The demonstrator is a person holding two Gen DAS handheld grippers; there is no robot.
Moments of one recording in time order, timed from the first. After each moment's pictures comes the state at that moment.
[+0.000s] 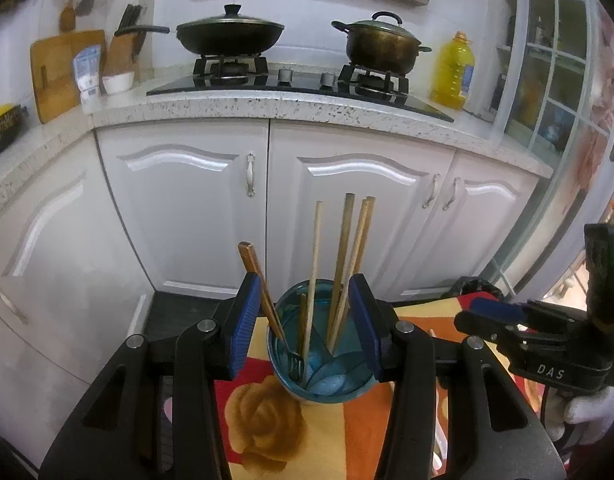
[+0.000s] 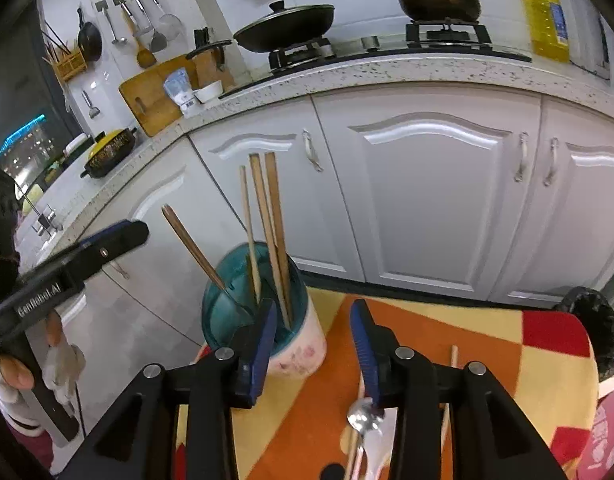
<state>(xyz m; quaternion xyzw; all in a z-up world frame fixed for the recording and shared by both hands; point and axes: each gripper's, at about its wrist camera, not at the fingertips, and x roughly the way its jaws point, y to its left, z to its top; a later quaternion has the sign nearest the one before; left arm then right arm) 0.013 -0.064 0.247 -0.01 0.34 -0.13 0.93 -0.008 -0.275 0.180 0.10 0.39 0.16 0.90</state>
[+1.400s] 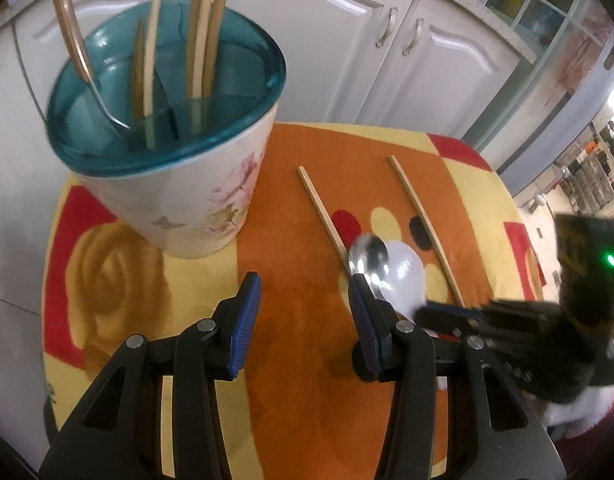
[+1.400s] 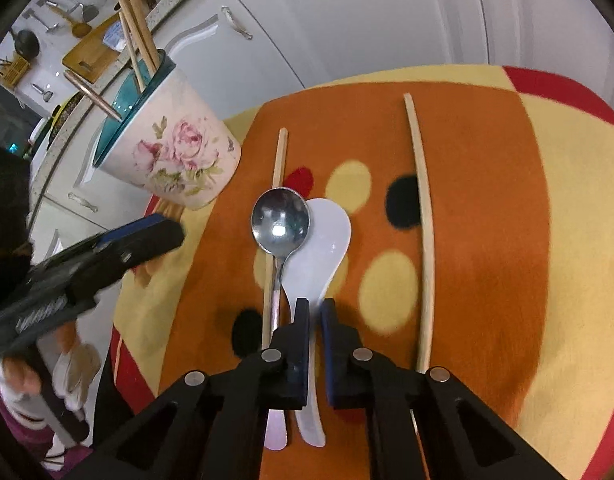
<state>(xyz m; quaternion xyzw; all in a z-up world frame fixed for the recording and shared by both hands) -0.020 -0.158 0.071 0.00 0.52 -0.21 0.83 -0.079 -0.326 0.006 0.18 0.53 0.15 0.82</state>
